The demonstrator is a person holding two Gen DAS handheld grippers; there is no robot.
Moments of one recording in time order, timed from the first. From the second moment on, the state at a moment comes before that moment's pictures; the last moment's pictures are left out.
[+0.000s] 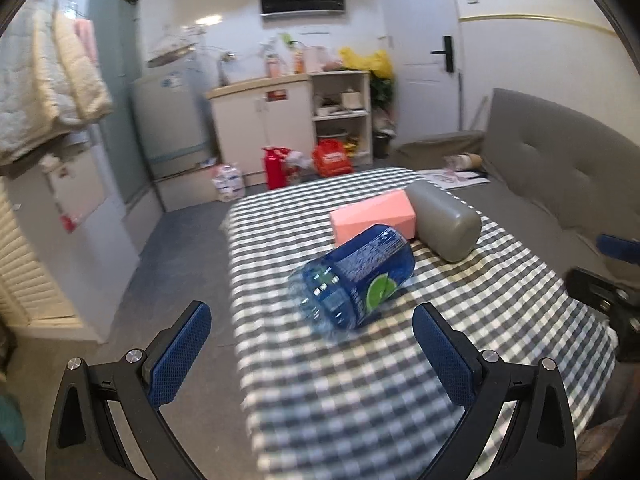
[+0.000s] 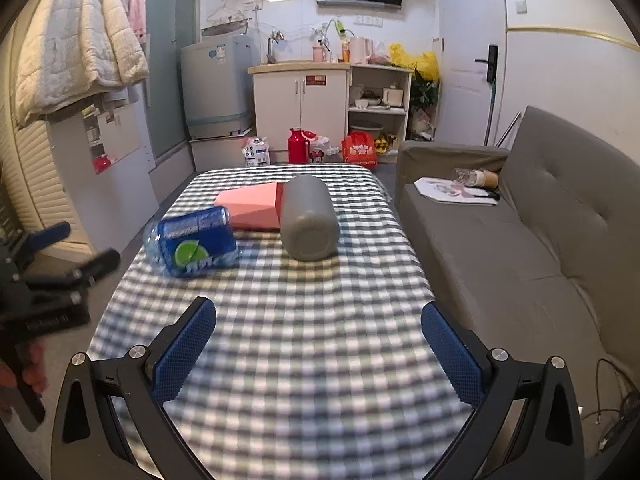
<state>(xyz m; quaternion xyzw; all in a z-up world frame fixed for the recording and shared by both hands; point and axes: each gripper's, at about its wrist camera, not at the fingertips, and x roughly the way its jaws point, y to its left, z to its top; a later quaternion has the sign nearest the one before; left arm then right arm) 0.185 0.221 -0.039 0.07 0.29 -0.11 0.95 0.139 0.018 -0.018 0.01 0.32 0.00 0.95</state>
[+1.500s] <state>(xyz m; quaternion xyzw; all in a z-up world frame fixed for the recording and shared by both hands) 0.147 0.152 -0.053 0.02 0.47 -0.11 0.88 0.086 -0.010 0.001 0.04 0.33 0.01 0.94</state>
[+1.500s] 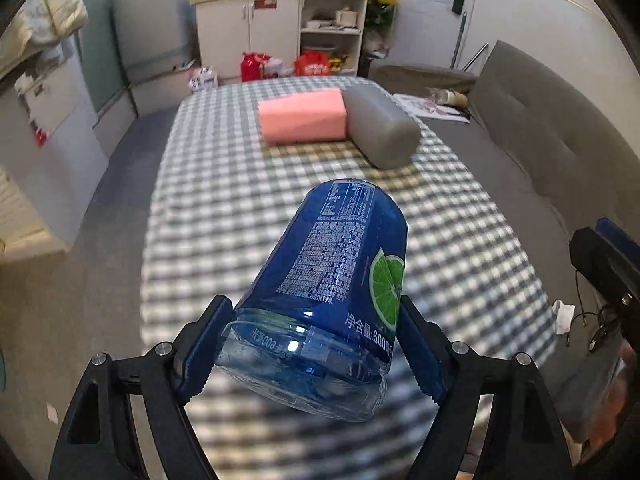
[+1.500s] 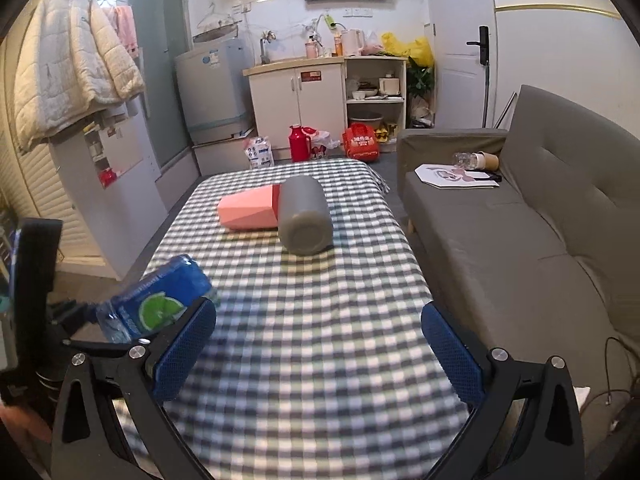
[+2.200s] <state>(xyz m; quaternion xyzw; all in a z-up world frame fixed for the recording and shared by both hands) 0.097 0.094 -0.079 0.02 0.45 -0.11 0.88 0.066 -0.057 -0.013 0.08 0.37 0.00 0.93</state>
